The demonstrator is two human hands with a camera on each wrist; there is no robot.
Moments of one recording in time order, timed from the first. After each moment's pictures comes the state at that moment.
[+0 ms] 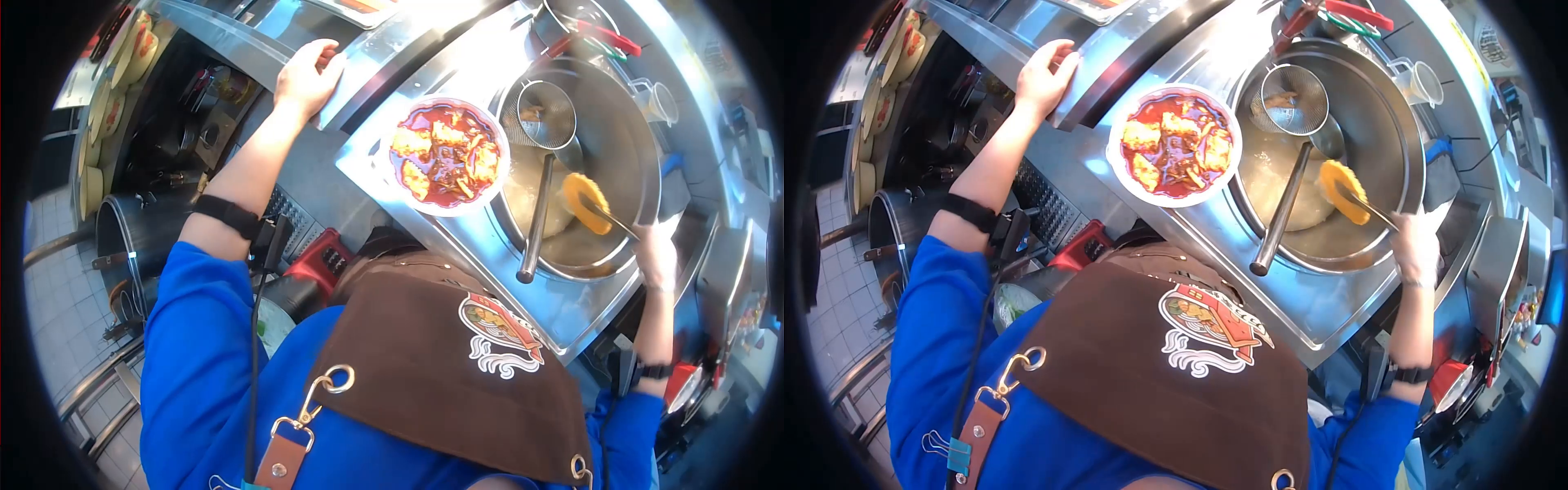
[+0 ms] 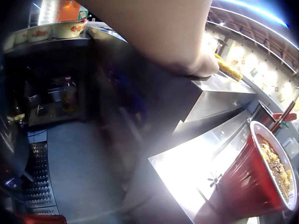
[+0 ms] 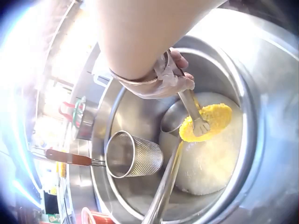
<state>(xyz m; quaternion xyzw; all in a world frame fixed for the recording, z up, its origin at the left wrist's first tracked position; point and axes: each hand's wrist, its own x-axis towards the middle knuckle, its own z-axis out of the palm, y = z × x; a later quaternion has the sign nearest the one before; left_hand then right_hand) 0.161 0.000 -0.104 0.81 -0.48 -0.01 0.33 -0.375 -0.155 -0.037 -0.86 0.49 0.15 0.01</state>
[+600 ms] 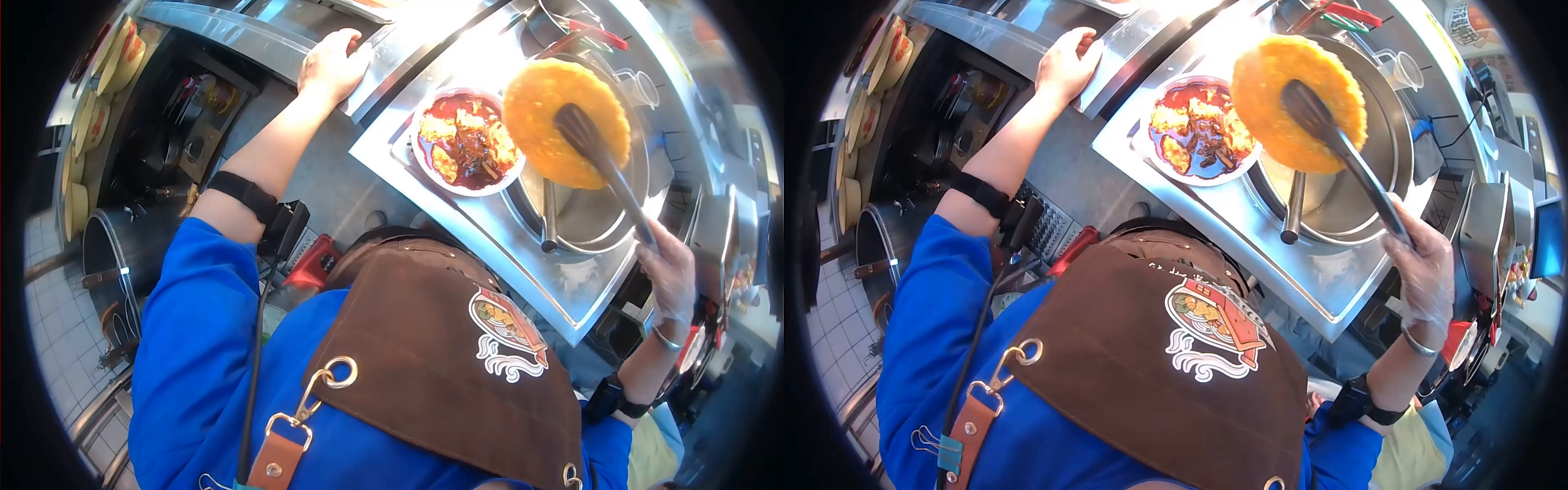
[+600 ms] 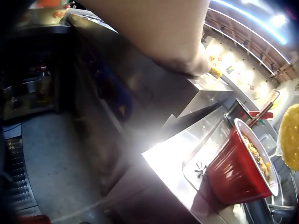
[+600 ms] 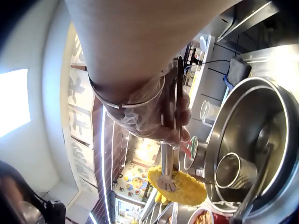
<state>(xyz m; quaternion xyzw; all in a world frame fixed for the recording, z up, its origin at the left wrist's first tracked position) 0.166 -0.002 -0.110 0.81 -0.50 0.00 0.31 -0.285 -0.031 0.075 -0.69 0.59 -0.11 0.41</state>
